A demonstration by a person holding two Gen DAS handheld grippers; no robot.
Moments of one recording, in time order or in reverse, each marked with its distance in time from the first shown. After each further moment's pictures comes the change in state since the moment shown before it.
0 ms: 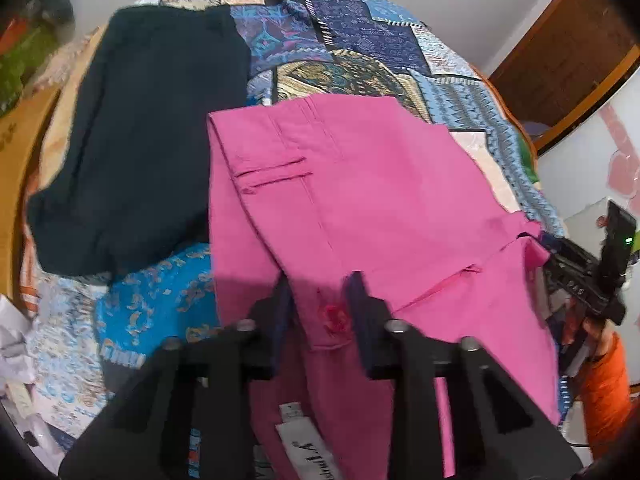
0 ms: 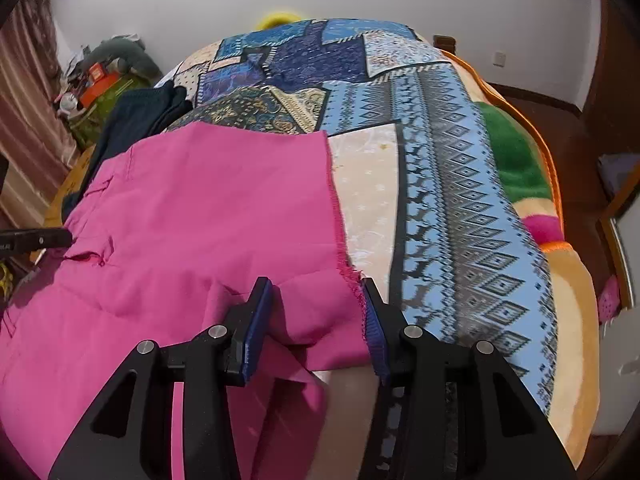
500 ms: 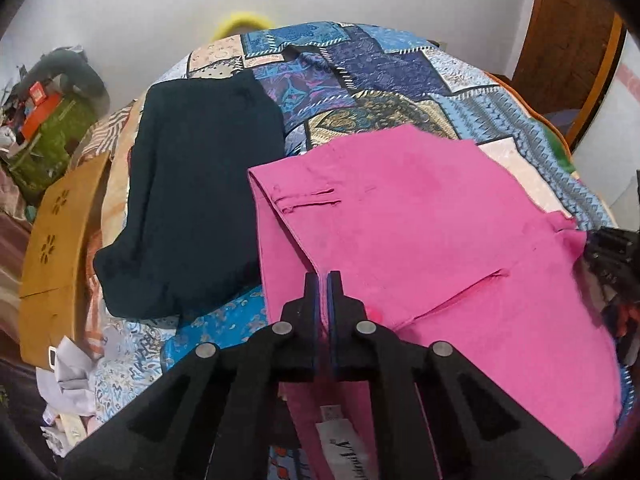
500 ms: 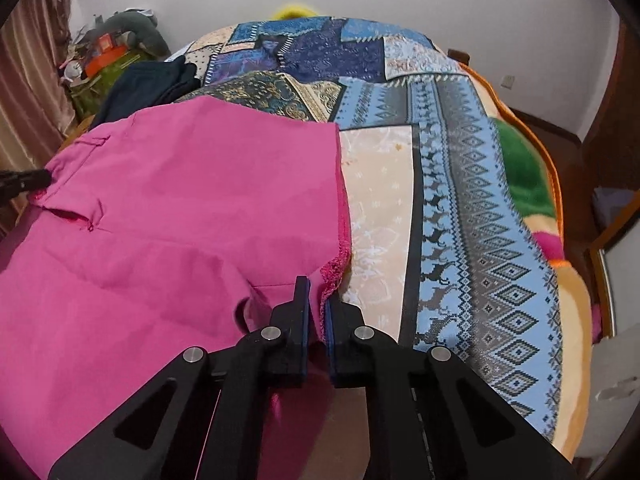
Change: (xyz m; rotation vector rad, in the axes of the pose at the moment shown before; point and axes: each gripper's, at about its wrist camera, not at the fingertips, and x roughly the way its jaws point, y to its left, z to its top) left arm -0.015 -0.009 -0.008 0.133 -0.169 0.209; right arm 0.012 0.011 -0.002 -0.093 0.016 -0.054
